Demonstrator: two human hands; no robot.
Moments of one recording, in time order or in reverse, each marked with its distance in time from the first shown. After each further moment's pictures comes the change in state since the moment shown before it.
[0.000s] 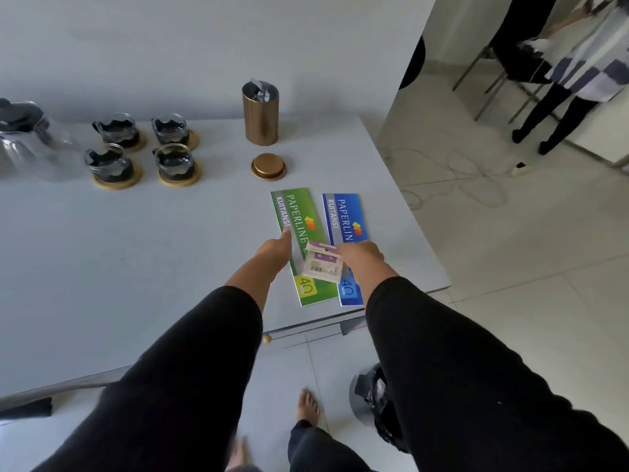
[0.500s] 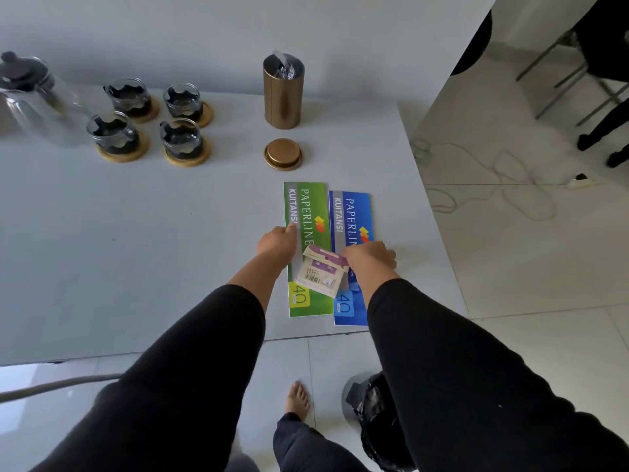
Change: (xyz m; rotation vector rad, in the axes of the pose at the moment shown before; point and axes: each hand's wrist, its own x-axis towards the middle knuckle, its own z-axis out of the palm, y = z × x) left_hand 0.034 0.021 0.018 0.099 0.189 0.022; right_hand 0.068 -0.018 0.011 -0.206 0.005 -0.013
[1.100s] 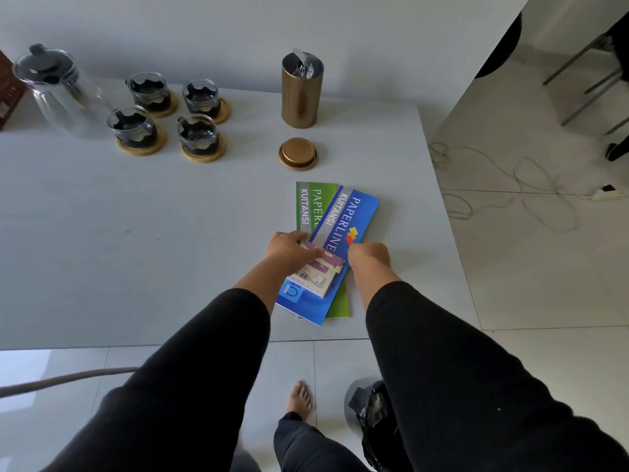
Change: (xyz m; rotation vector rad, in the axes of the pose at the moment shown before) left_hand 0.005 -0.014 0.003 -0.002 -0.073 0.048; right_hand 0.005 -0.011 0.021 0.062 -0.061 -0.033
